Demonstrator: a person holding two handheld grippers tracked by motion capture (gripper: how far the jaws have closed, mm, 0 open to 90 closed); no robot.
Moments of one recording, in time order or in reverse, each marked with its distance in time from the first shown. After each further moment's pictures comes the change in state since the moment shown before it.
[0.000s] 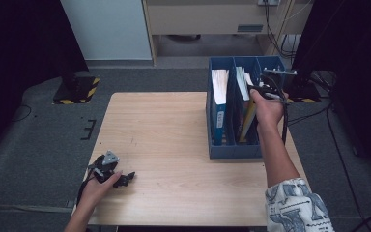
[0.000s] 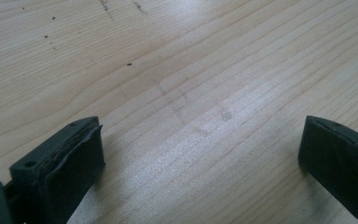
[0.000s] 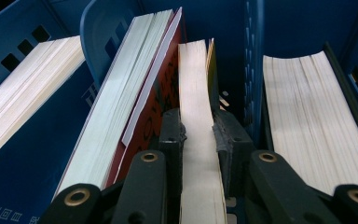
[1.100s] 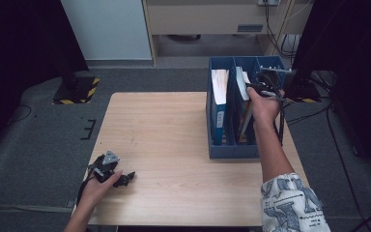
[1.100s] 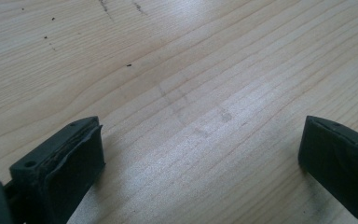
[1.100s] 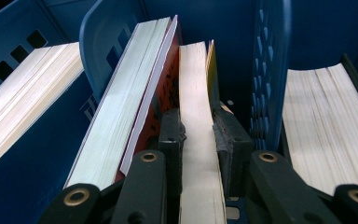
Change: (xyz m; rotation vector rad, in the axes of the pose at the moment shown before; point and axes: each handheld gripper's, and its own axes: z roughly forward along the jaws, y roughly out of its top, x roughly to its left) left arm 0.000 0.000 0.001 -0.001 -0.001 0.004; right arm 0.005 0.003 0.013 -0.011 -0.007 -0.014
